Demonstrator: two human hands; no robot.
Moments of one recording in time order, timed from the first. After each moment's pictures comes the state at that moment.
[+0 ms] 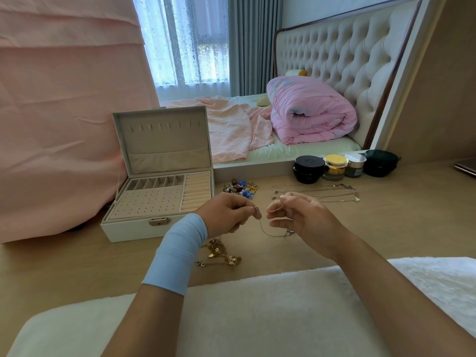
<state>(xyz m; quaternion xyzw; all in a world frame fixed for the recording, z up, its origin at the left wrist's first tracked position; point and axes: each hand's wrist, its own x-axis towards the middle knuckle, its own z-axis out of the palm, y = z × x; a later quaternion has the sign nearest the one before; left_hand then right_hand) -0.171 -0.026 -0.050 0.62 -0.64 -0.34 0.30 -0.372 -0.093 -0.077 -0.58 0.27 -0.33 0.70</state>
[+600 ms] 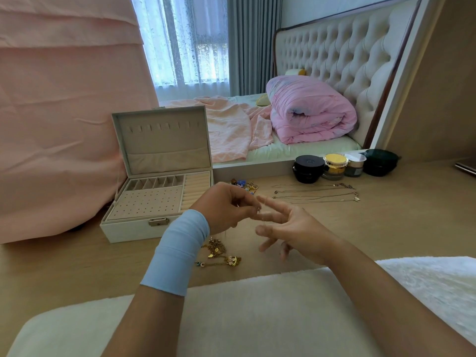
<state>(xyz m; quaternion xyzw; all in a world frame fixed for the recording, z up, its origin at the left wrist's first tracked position) -0.174 -0.025 -0.039 0.63 -0.67 -0.23 0.32 -0.366 -0.083 -0.085 -0.66 0.30 -0.22 0.66</state>
